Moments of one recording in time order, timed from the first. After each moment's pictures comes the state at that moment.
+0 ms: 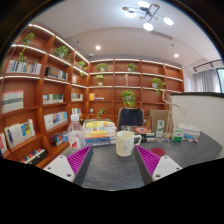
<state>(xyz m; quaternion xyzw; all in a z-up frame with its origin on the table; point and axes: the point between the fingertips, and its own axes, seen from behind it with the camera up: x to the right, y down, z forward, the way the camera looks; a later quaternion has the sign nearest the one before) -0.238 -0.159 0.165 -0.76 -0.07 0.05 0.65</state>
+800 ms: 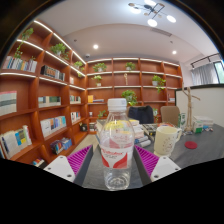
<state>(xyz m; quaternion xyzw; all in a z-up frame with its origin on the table) -0.433 -0.042 0.114 -0.75 -0.02 0.04 0.66</state>
